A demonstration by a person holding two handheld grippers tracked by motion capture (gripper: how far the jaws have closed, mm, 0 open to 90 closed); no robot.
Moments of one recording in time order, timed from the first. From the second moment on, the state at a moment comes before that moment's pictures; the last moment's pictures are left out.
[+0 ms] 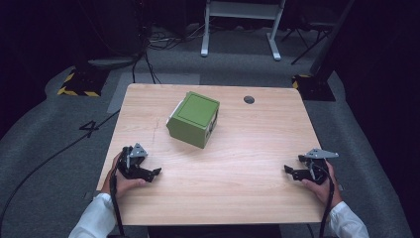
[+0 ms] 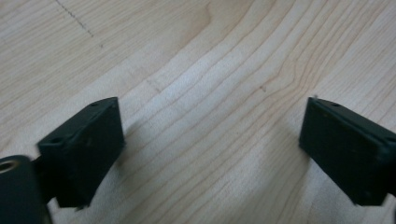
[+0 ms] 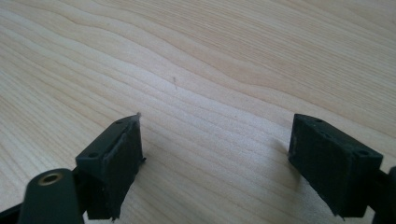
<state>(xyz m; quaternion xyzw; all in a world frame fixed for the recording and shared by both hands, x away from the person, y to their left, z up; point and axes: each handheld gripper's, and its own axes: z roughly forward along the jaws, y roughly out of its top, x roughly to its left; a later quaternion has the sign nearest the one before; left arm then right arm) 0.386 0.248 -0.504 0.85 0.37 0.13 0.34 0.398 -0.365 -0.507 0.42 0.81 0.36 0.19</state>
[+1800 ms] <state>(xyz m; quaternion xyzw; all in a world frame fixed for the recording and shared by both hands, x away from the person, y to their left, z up) 0.485 0.154 -0.427 0.87 0.25 0.13 0.40 0.397 -0.366 -0.507 0.42 0.81 0.36 0.19</state>
